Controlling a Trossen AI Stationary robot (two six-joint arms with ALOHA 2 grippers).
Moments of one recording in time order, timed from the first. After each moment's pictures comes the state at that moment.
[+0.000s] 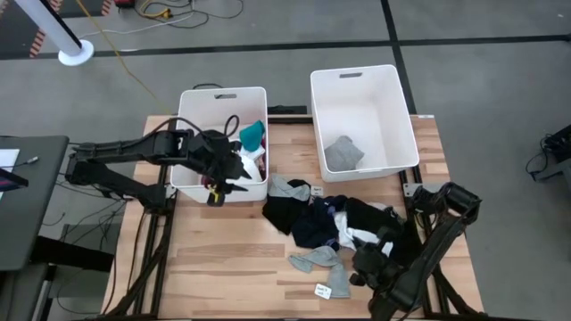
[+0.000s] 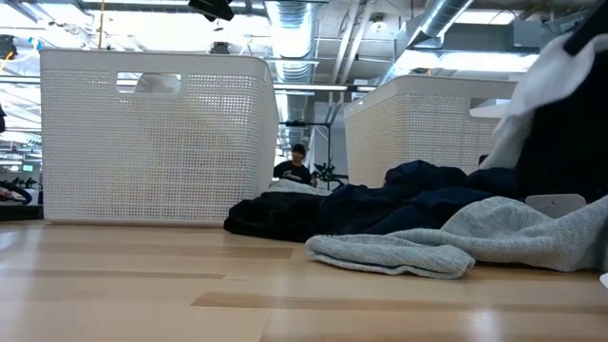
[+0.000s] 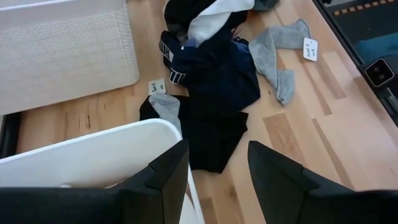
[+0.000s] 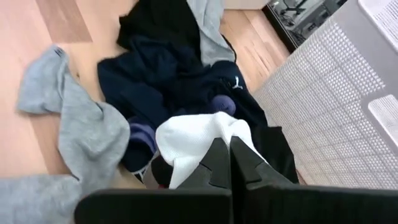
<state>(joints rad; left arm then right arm) 0.06 1.21 1.34 -0.87 0.12 0.28 0.95 1.88 1.47 -1.57 0.89 1.47</state>
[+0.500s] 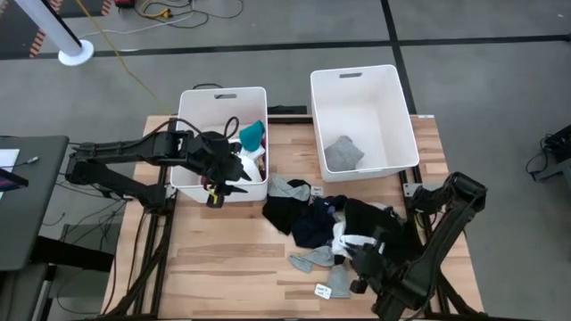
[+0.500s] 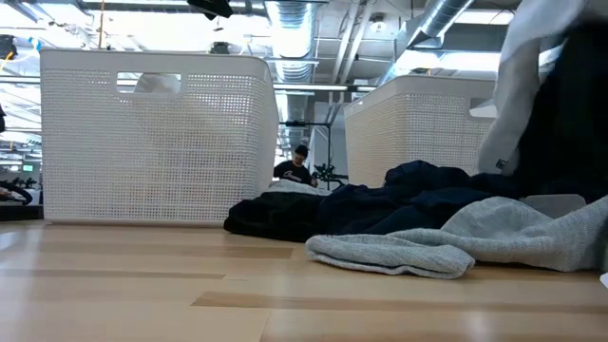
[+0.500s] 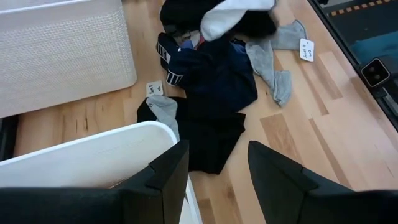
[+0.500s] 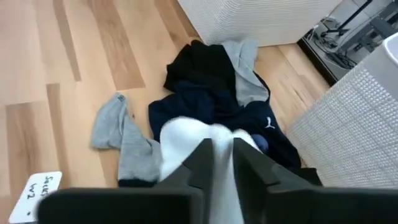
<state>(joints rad) 0.05 1.21 1.34 -0.86 0.12 0.28 0.95 1.78 1.47 -1.34 0.97 1.25</state>
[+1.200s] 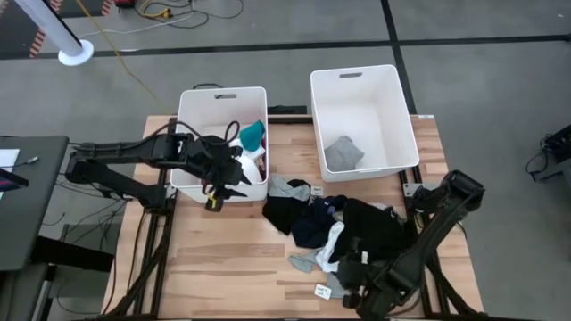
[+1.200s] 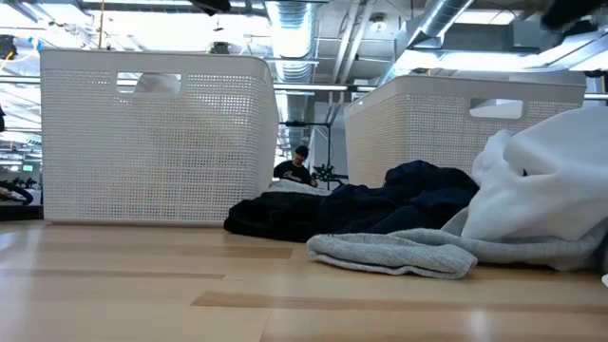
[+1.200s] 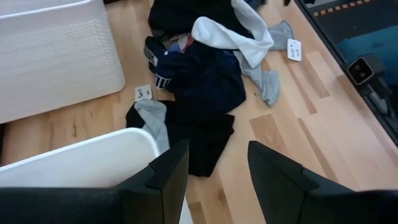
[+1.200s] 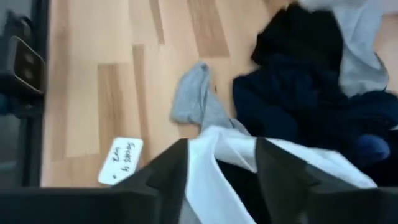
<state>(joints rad) 0.01 1.21 1.34 -0.86 0.12 0.28 0.87 1.77 1.37 -0.86 0.71 0.88</state>
